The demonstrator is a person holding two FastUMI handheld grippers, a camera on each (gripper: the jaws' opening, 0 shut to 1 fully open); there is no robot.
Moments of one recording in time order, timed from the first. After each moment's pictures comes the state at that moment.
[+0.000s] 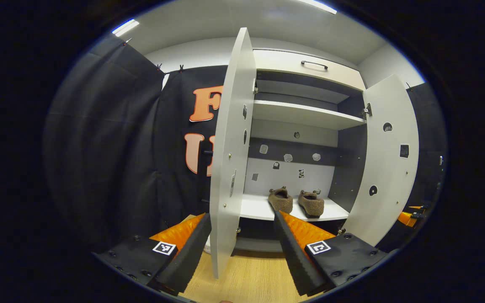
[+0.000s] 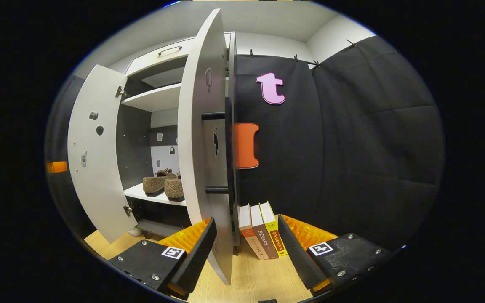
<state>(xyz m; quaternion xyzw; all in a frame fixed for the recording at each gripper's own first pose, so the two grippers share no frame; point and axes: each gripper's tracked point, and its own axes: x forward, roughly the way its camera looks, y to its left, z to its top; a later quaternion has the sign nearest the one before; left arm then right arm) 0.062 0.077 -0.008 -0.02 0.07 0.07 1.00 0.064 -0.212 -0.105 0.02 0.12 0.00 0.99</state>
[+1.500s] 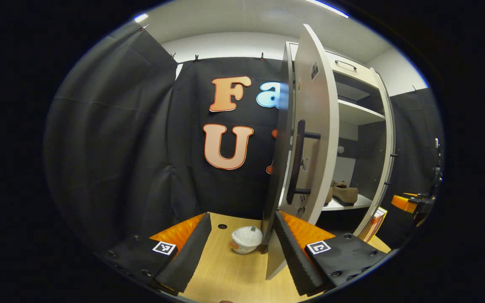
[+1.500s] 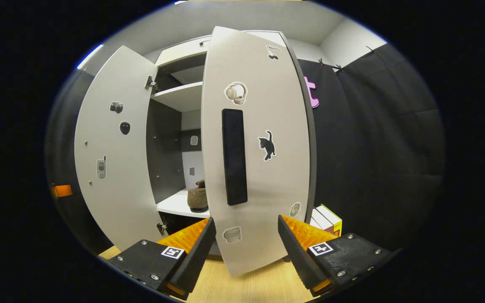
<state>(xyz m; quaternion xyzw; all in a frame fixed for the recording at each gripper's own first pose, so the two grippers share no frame) 0.077 0.236 -0.054 -0.02 0.09 0.06 0.99 0.106 -0.008 -0.106 0.05 0.10 0.04 0.99</state>
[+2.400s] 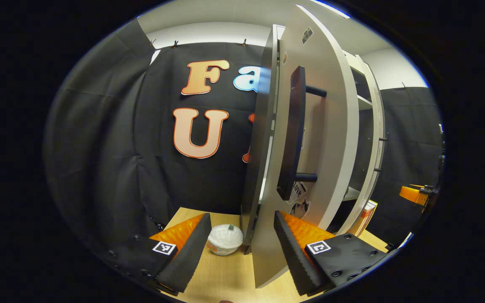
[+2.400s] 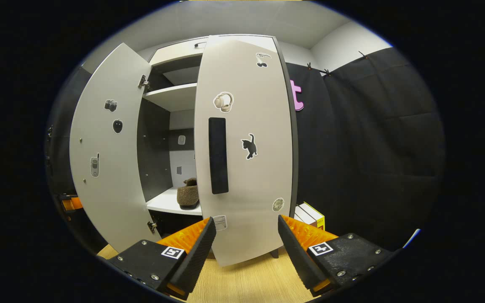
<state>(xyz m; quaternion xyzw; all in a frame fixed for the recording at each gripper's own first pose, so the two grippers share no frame) 0.139 0.199 -0.104 -0.04 0.12 -0.03 0.99 0.076 -0.028 -0.100 0.03 0.10 -0.02 0.99</state>
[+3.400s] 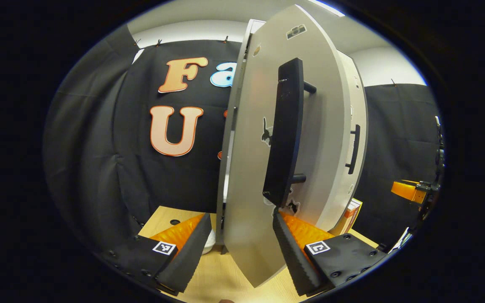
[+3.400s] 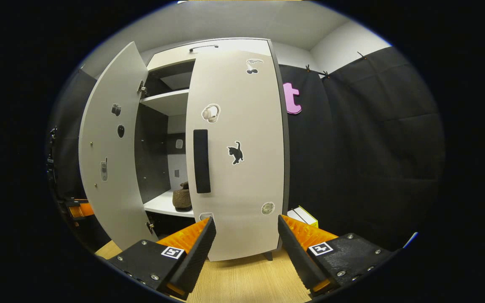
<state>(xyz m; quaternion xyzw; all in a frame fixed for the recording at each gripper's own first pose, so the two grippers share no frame) 0.150 0.114 -0.107 -0.04 0.13 -0.08 0.99 0.075 -0.062 -0.095 0.04 0.08 0.00 1.00</state>
